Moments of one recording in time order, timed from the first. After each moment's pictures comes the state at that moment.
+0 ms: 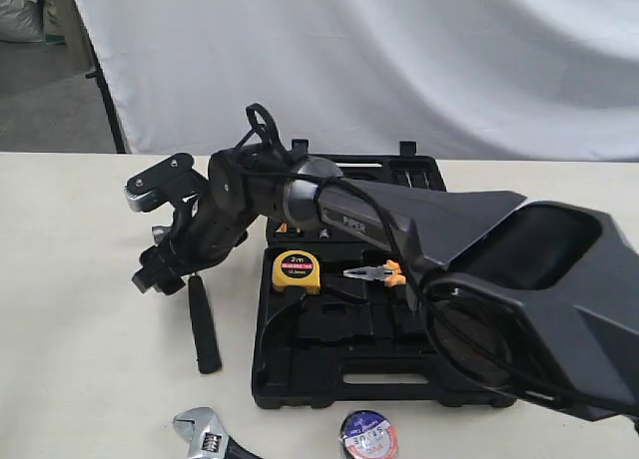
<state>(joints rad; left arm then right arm) 0.13 0.00 -0.01 0.02 0.10 -0.31 0.90 2.54 -2.16 0.19 0.67 -0.30</state>
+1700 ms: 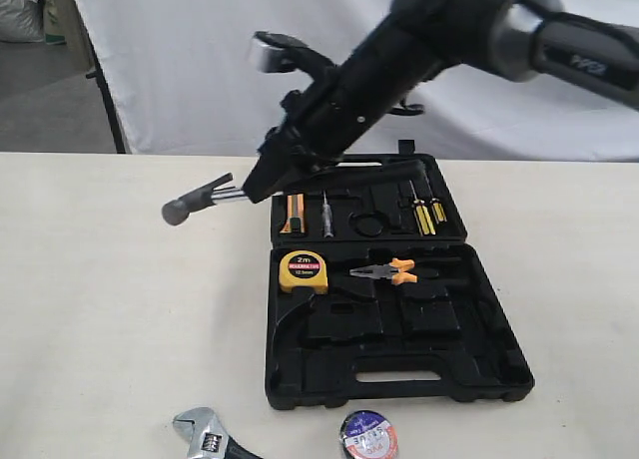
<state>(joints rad) 0.13 0.00 -0.01 0.02 0.10 -0.31 0.56 2.14 -1.93 0.79 1.22 -0.88</state>
